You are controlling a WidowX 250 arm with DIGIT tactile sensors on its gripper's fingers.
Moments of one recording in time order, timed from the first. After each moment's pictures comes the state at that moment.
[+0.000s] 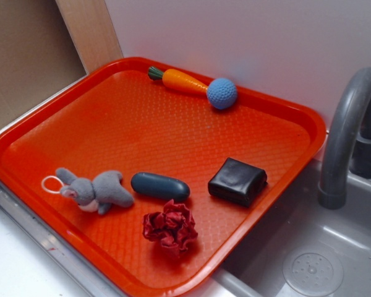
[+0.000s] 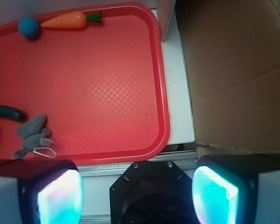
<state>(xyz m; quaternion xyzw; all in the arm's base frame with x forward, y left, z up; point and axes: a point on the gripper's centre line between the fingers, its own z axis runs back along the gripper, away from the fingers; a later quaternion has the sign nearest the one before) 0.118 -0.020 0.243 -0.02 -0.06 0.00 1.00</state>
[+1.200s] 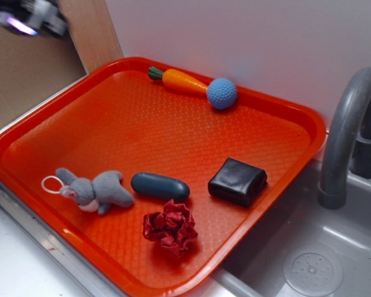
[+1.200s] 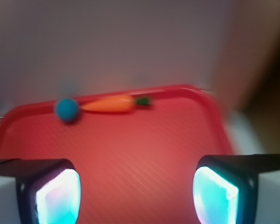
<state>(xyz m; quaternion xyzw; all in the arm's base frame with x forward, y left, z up) 0.218 -0.125 0.158 -0.09 -0.27 -0.01 0.96</state>
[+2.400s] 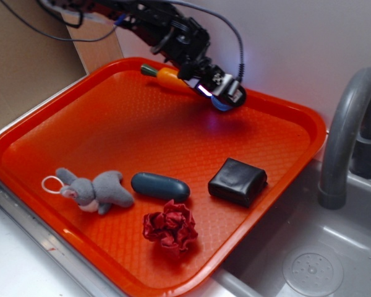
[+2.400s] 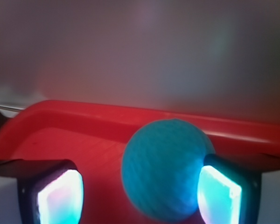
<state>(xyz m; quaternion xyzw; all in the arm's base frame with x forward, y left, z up) 0.329 -0.250 0.046 -0.21 -0.22 -0.15 0.94</state>
